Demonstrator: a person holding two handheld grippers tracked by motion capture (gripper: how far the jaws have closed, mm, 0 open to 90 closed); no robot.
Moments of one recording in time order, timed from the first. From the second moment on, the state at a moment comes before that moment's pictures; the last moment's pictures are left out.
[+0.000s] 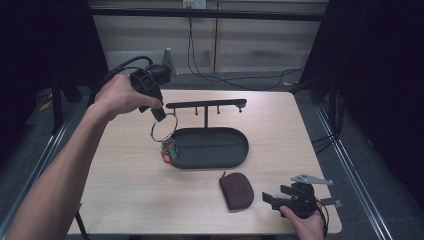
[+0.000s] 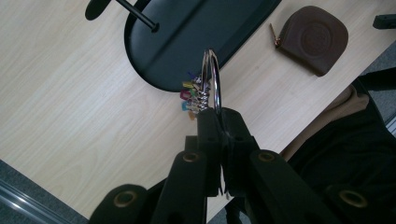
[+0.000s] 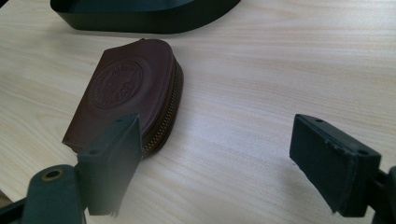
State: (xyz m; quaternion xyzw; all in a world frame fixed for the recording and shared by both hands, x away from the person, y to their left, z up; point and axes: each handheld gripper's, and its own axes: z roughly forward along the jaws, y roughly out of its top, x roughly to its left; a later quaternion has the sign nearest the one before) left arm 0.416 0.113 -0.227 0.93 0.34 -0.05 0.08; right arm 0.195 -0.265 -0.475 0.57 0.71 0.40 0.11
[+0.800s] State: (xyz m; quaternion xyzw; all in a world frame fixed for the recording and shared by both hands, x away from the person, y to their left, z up) left arm 0.467 0.097 -0.260 0.92 0.39 -0.05 0.06; right arm 0.194 -0.263 -0.475 0.57 0.71 0.40 0.11
